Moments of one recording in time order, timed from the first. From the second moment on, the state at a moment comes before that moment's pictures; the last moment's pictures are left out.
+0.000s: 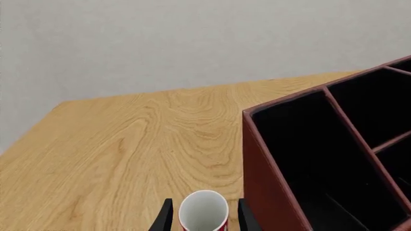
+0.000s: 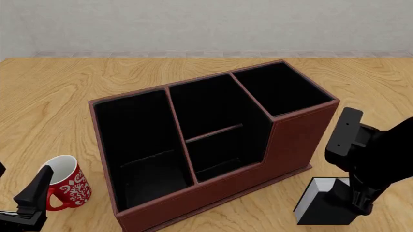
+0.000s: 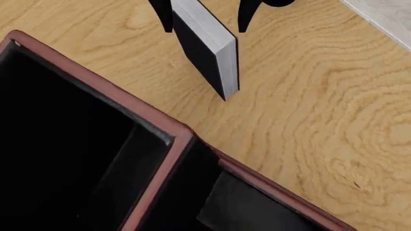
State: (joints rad) left arm -0.03 0.00 0.00 0.11 0.10; right arm 0.35 1.04 -0.79 1.12 -0.60
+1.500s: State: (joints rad) left arm -0.03 0.00 0.00 0.10 0.10; right arm 0.31 0.93 -0.75 1.18 -0.57
